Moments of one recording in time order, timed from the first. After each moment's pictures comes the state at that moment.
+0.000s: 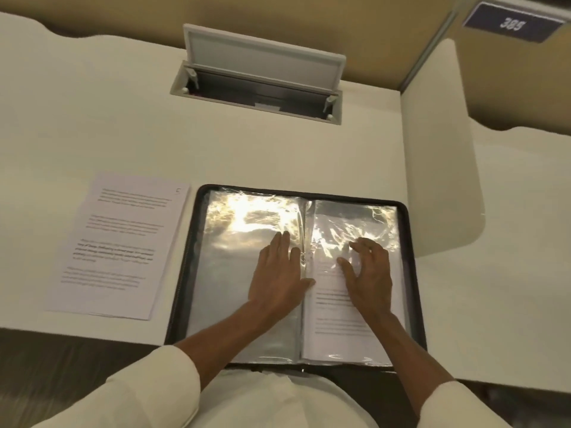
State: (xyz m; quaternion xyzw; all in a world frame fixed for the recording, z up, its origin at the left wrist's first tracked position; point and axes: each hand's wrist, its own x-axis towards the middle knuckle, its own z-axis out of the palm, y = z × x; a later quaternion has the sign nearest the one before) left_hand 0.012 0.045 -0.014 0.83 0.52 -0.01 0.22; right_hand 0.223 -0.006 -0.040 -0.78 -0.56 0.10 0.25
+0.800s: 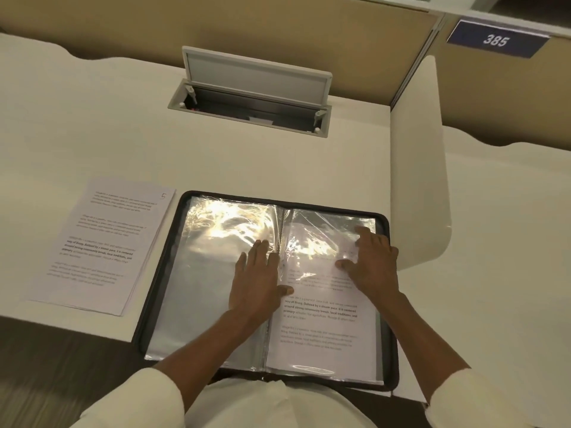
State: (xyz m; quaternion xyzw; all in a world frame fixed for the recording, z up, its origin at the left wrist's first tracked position) left_hand 0.048 0.034 -0.010 0.77 0.60 0.00 0.21; right_hand 0.309 0.039 -0.007 -0.78 -0.59 0.18 0.09
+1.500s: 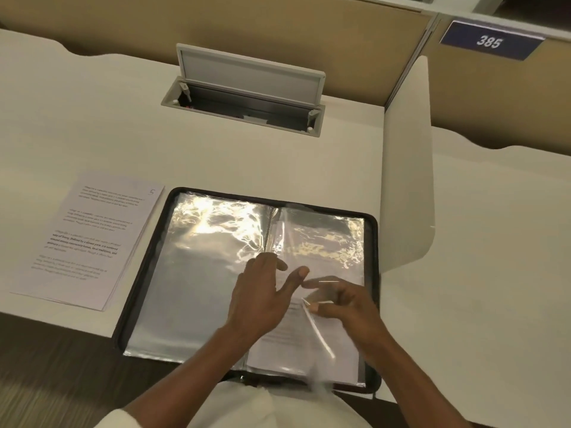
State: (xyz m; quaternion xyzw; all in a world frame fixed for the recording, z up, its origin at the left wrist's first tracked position) left_hand 0.084 0.000 0.048 0.67 0.64 0.15 0.34; right_hand 0.282 -0.043 0.050 -0.60 -0.40 0.60 0.34
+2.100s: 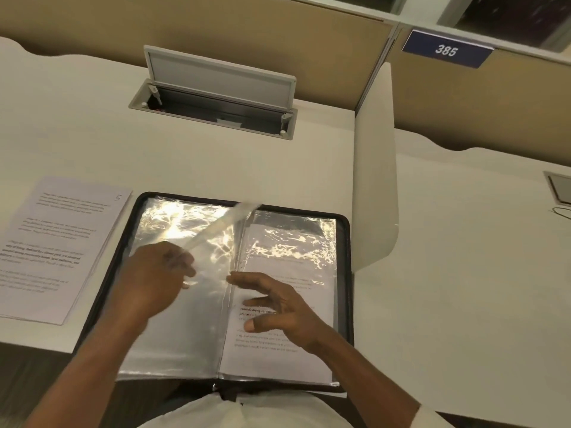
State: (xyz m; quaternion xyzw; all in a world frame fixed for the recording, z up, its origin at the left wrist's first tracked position) left_hand 0.001 0.038 0.108 0.47 0.75 0.16 0.43; right_hand 0.242 -0.026 0.044 -0.46 -0.53 0.66 0.29
